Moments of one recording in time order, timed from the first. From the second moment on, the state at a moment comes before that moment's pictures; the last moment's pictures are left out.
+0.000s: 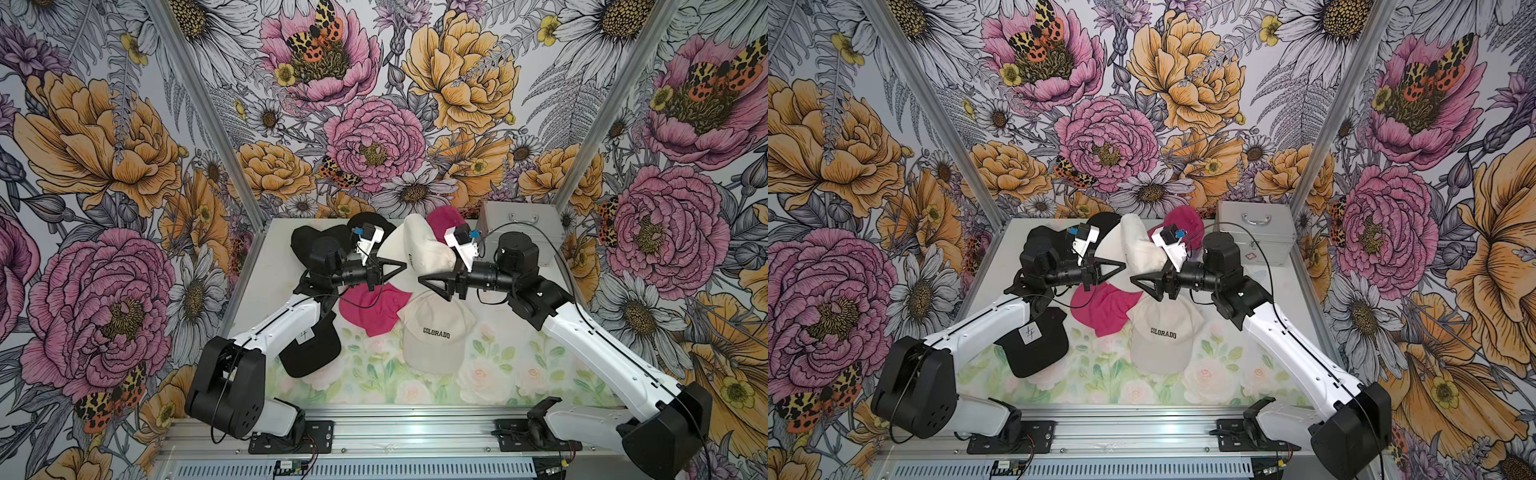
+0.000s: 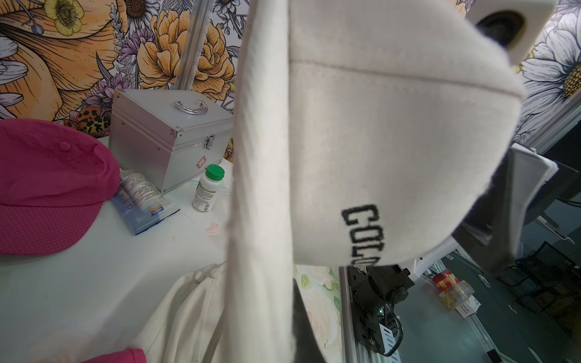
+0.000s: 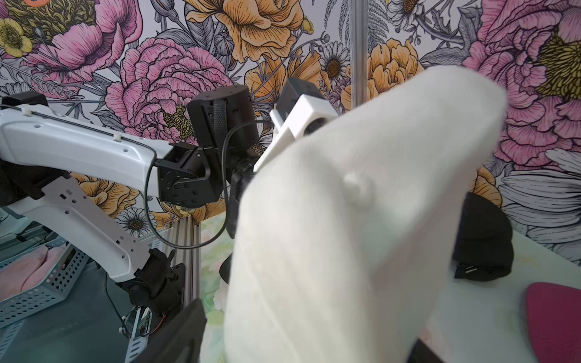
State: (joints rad) left arm -0.36 1.43 0.92 0.40 1.00 -0.42; right arm 0.50 1.20 1.10 -0.15 -0.75 0.04
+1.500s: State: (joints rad) left arm -0.27 1.46 0.90 0.35 0.95 -0.40; right arm 0.53 1.19 1.10 -0.04 -0.71 0.00
